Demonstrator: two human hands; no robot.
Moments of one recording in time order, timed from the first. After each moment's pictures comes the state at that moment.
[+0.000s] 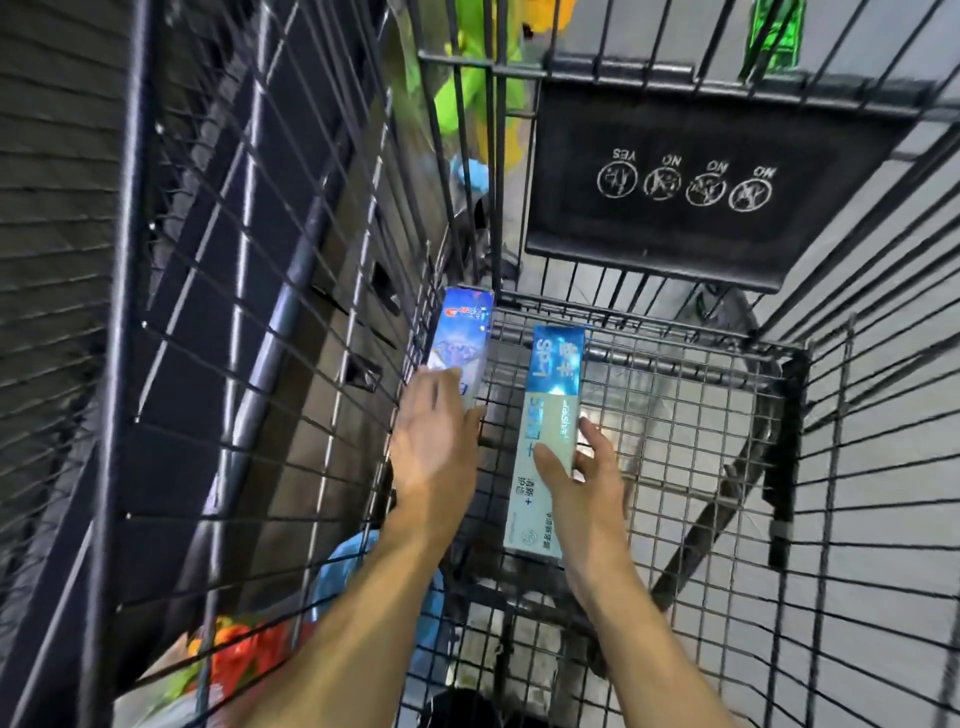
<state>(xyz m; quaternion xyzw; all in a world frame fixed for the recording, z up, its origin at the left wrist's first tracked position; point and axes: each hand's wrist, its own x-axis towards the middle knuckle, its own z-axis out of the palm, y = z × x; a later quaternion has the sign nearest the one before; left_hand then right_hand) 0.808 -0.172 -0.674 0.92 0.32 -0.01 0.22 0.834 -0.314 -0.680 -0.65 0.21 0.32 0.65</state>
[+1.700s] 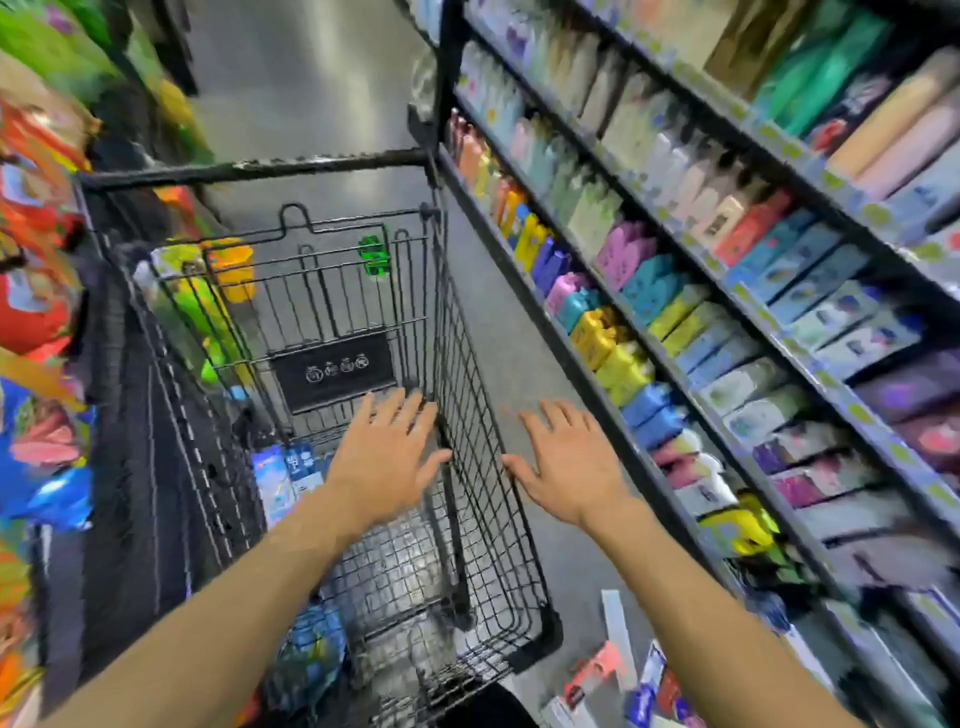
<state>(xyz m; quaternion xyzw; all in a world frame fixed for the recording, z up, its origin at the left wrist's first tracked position) 0.768 -0.293 -0.281 0.96 -0.24 -0.11 -0.04 0.726 -0.520 -0.247 -0.99 -0.04 0.14 -0.03</state>
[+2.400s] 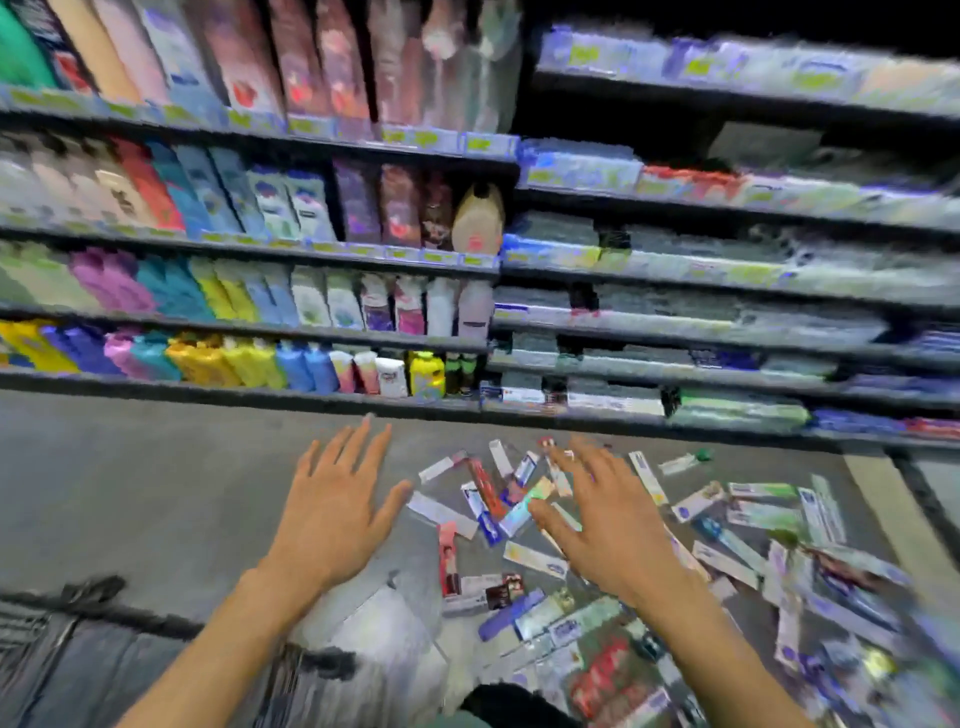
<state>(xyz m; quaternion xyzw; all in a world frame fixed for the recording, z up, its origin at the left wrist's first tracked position) 0.537 -0.615 -0.236 0.75 -0.65 -0.07 0.04 0.251 -0.698 -0.222 -0.86 0.50 -0.02 0.10</state>
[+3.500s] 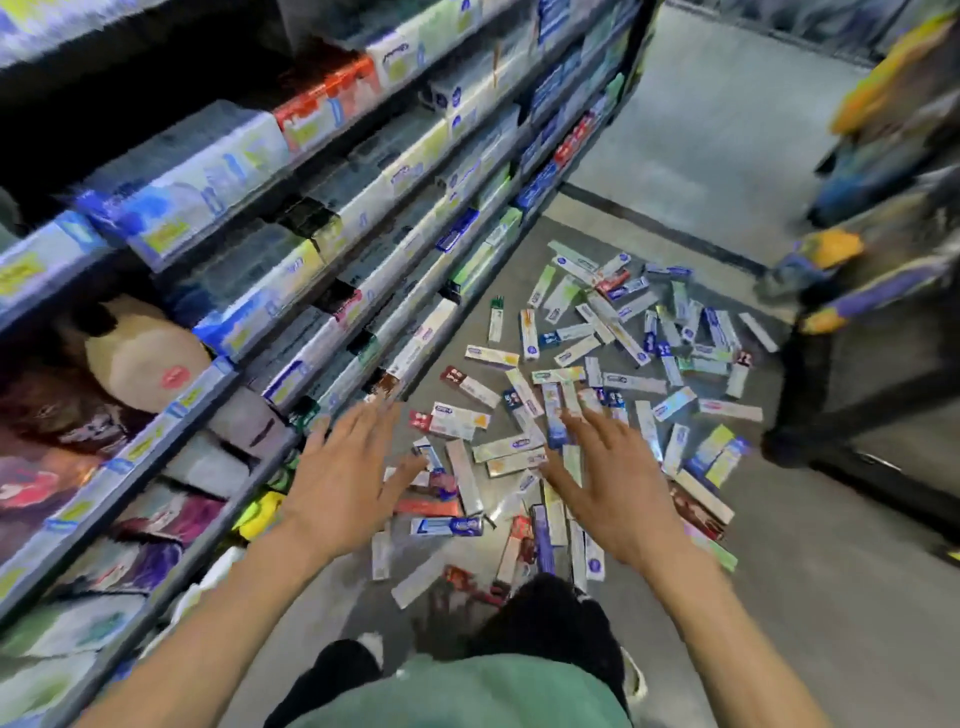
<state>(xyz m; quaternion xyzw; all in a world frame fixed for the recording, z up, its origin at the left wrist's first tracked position) 0.573 -1.015 -0.279 0.29 -0.95 -0.09 -0.11 0.365 -0.791 -0.266 -0.43 0.89 -0.08 0.12</state>
